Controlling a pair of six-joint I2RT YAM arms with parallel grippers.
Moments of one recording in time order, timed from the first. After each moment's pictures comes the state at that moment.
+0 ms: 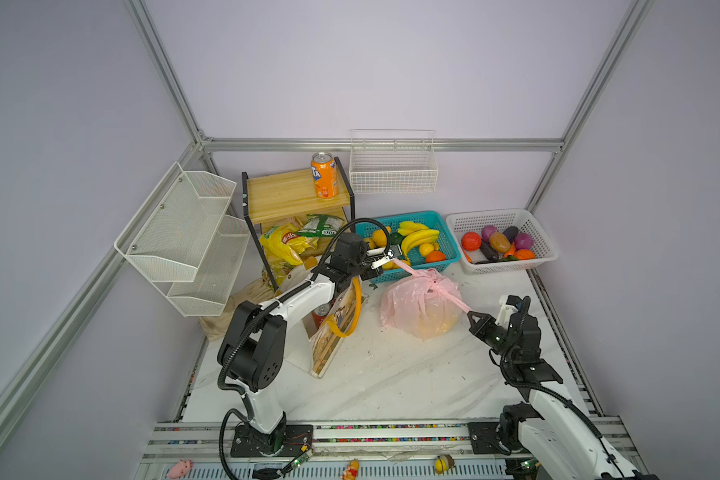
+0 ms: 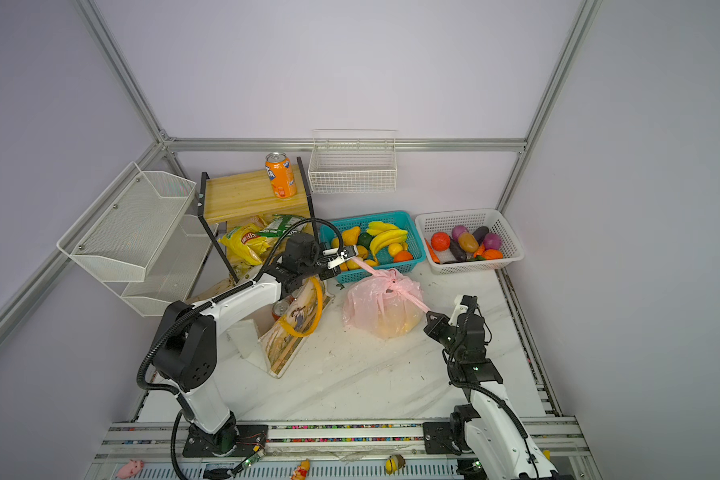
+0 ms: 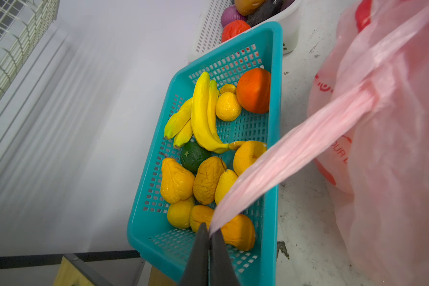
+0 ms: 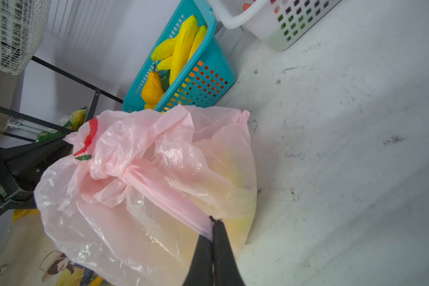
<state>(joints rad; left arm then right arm) -0.46 1.79 1.34 0.02 0.16 0.85 0.07 0.75 0.29 0.01 -0.21 0.77</state>
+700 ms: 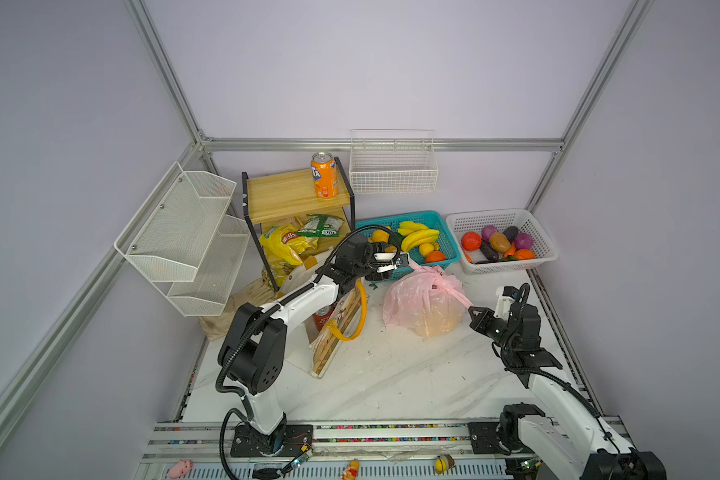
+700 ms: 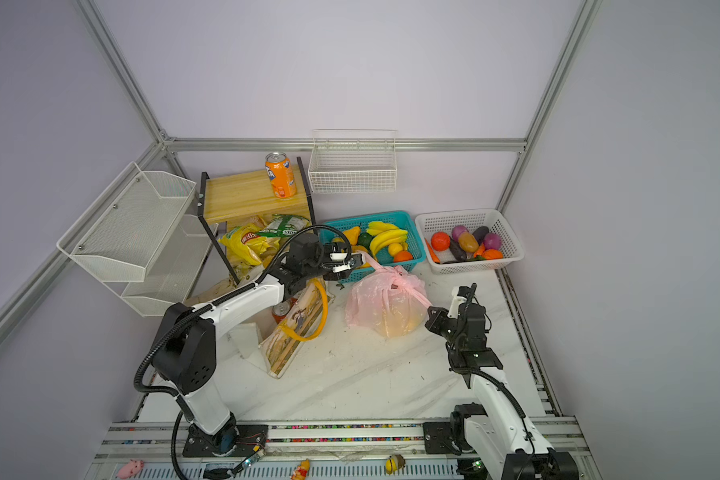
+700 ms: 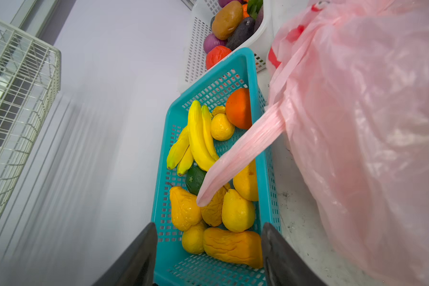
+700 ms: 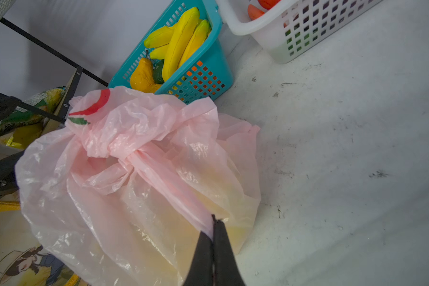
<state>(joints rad) -0.53 1.79 1.38 0.00 0.23 1.05 0.04 0.89 0.39 0.01 -0.31 0.57</state>
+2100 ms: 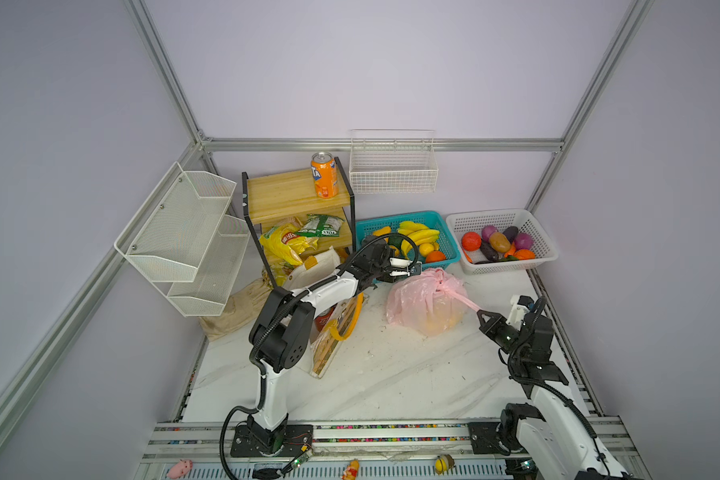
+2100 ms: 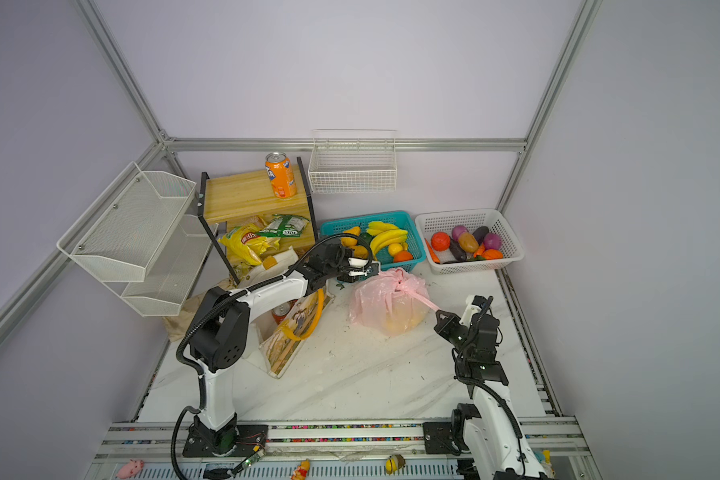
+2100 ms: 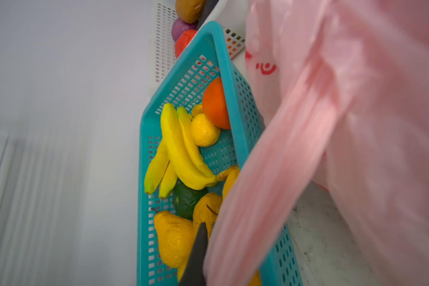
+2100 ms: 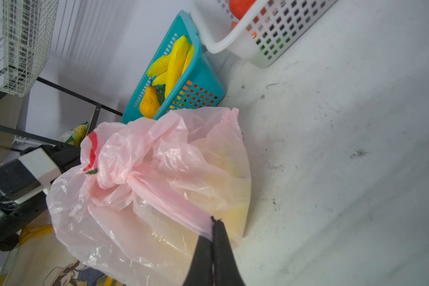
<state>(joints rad) -0.57 2.01 1.50 0.01 0.18 1.18 -0.16 0.75 0.27 0.03 -0.43 0.74</state>
